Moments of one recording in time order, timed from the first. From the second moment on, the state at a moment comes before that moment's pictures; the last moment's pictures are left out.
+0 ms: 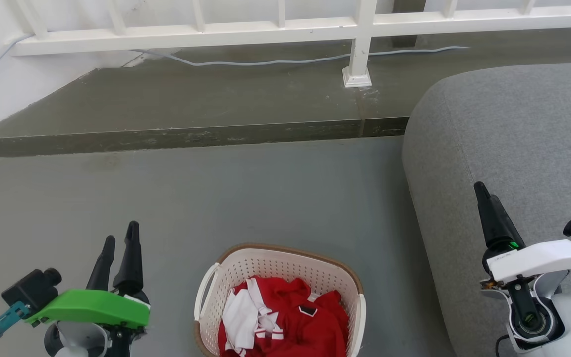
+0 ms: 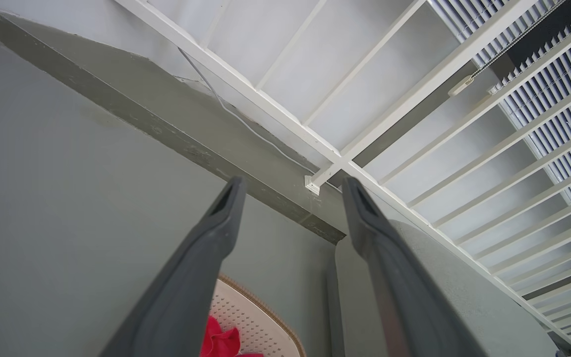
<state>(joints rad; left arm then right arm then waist) -0.02 0.04 -0.07 0.15 -0.88 -0.09 -0.10 -0.06 -0.14 0.11 0.23 1.02 0.12 -0.09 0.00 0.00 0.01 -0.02</state>
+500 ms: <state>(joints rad) -0.02 0.04 -0.11 0.11 -0.70 -0.08 -0.14 -0.06 -0.14 0.14 0.23 0.84 0.12 -0.14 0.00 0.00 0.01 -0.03</state>
